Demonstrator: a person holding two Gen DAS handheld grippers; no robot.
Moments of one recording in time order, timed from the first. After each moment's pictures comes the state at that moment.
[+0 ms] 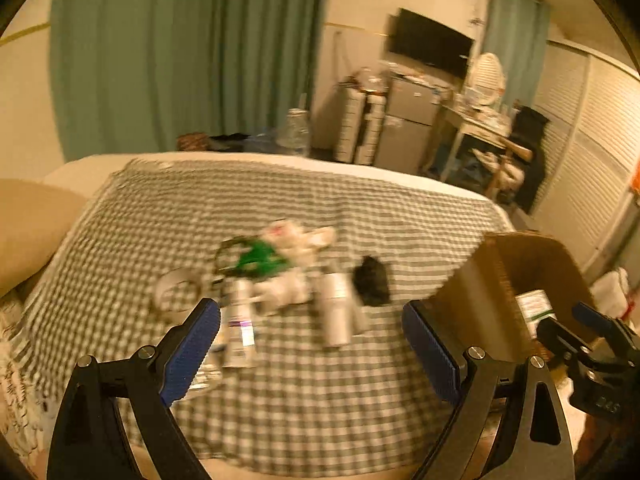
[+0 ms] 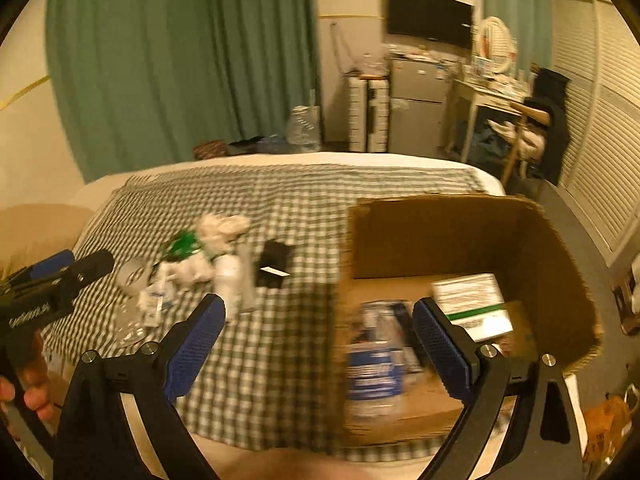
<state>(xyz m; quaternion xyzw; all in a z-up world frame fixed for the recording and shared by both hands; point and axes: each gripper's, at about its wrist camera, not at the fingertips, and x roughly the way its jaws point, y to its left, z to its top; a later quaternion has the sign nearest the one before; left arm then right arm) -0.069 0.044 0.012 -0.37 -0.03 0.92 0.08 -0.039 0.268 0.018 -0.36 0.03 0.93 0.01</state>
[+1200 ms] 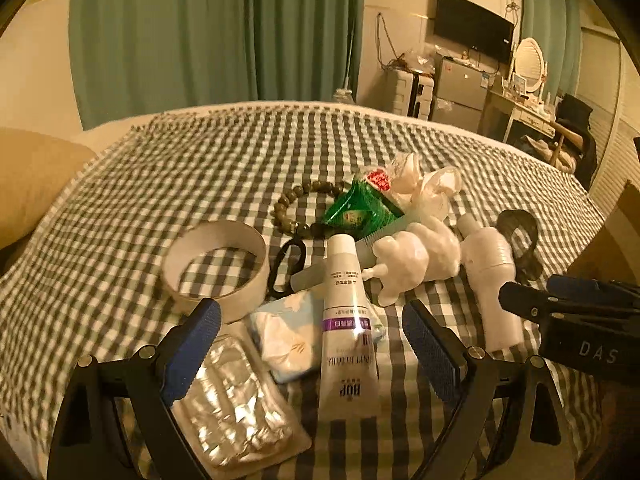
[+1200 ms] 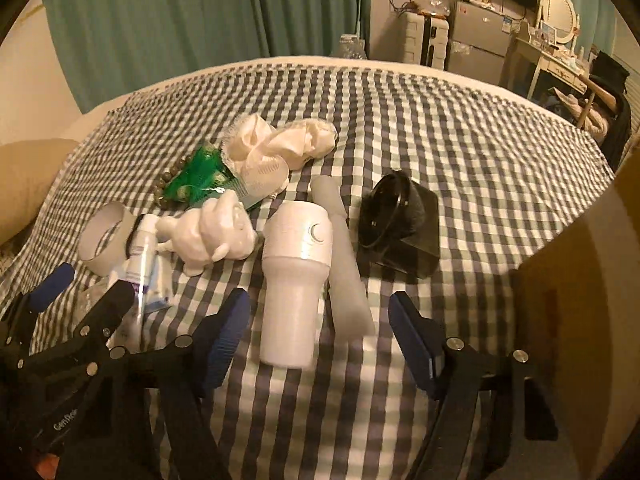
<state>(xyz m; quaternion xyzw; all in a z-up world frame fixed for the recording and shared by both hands) -0.145 -0.006 -0.145 -0.38 -0.01 0.93 0.02 -0.187 0.176 -0.133 -0.47 0.01 0.88 -0.03</state>
